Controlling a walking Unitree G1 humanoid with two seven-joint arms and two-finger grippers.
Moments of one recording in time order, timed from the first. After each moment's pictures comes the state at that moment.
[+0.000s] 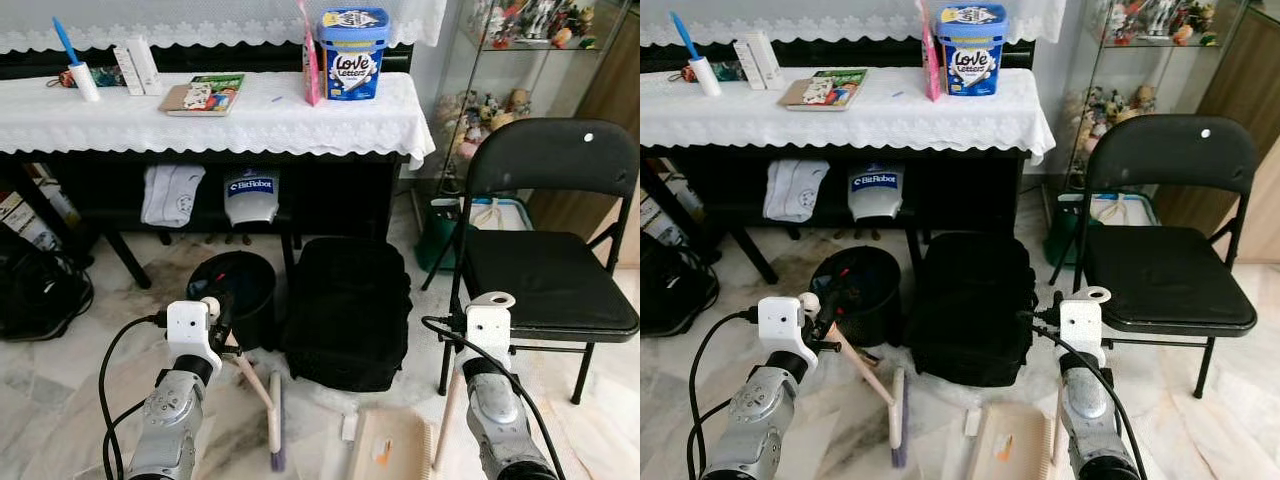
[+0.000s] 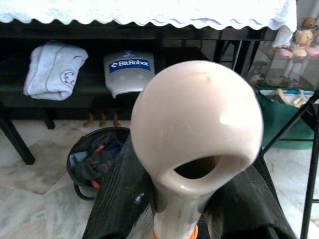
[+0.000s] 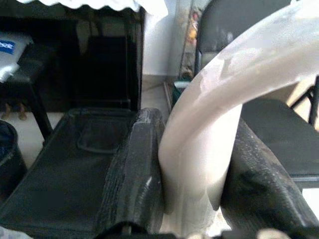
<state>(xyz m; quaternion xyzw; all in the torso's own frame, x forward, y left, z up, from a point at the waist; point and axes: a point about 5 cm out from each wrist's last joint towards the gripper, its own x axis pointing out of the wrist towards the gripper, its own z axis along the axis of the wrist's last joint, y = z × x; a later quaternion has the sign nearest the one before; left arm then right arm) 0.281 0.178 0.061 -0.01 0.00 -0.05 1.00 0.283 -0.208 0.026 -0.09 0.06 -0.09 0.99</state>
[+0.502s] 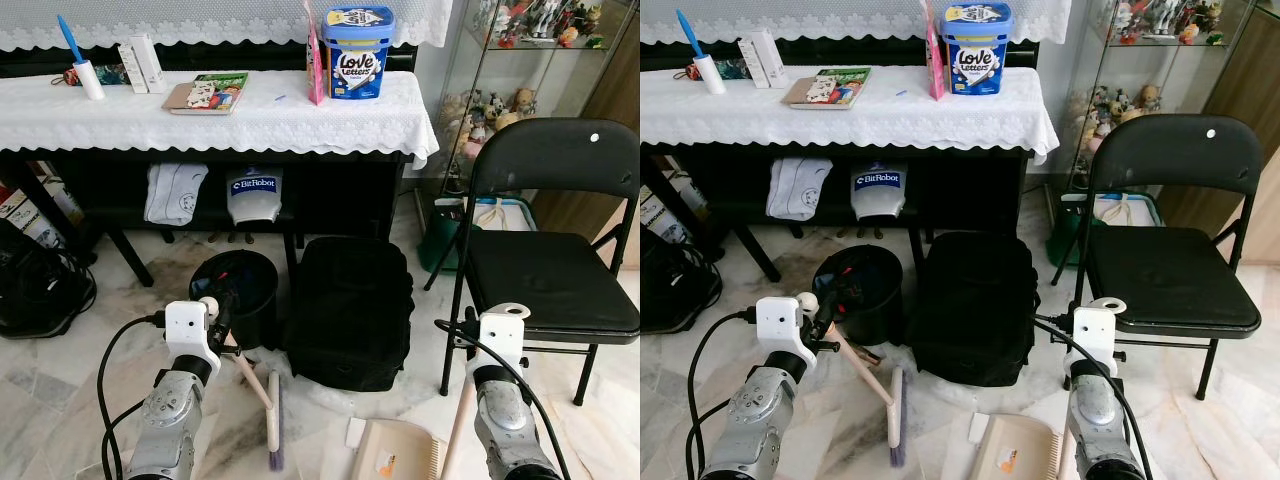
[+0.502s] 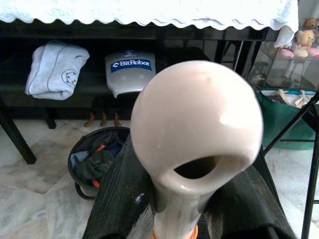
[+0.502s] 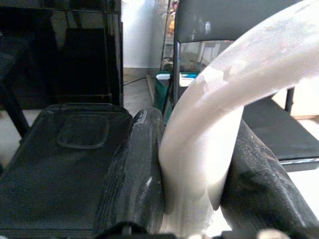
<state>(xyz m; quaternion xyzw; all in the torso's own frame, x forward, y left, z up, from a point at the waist) 0.281 0.178 0.061 -0.02 0.00 -0.04 1.00 0.280 -0.224 0.023 -0.10 0.07 -0.13 0.98</state>
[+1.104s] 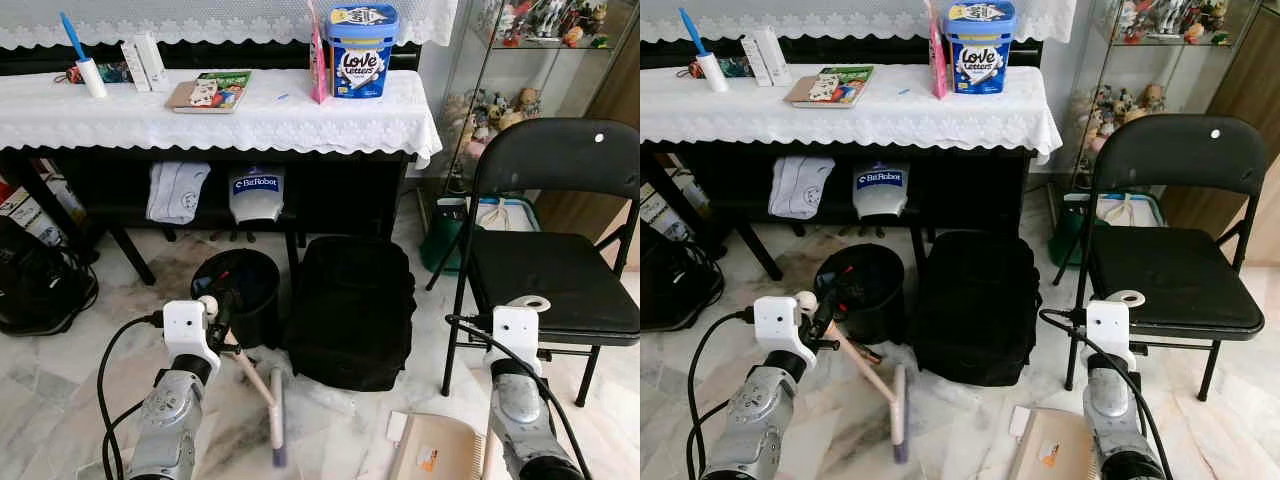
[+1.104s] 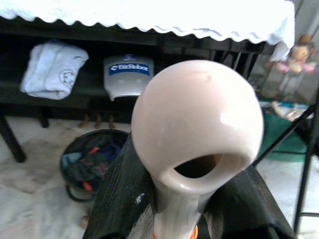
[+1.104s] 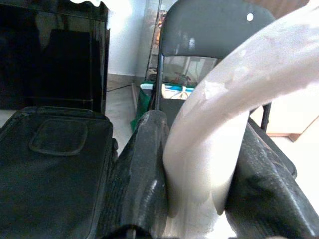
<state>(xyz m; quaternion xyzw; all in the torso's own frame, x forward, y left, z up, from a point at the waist) 0.282 0.176 0.066 -0.05 -0.01 -0.05 1.00 0.284 -0.240 0.033 -0.14 0.06 -0.15 0.98</state>
